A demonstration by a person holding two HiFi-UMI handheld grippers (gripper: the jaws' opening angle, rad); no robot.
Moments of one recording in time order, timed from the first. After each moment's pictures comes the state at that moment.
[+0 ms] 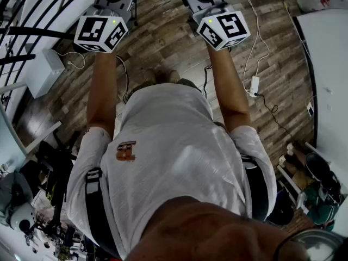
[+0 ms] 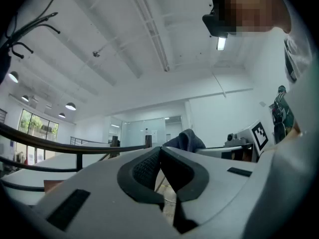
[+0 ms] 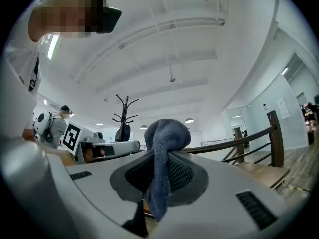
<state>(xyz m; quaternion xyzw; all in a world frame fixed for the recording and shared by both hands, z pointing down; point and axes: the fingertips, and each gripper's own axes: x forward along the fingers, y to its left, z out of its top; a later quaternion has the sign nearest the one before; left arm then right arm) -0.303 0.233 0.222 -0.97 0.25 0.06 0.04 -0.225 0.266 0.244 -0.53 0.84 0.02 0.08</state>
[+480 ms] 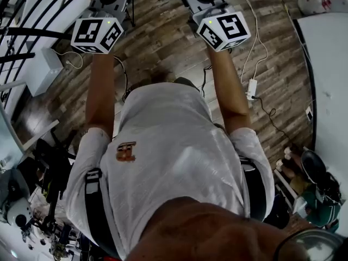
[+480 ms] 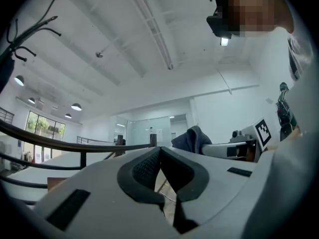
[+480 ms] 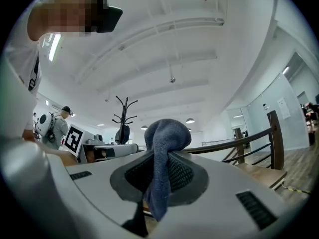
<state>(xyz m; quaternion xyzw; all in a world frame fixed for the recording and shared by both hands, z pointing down) -0.270 0.236 0.227 -0.96 0.28 0.06 0.04 -0.176 0.279 0.242 -0.52 0.85 0.02 0.08</state>
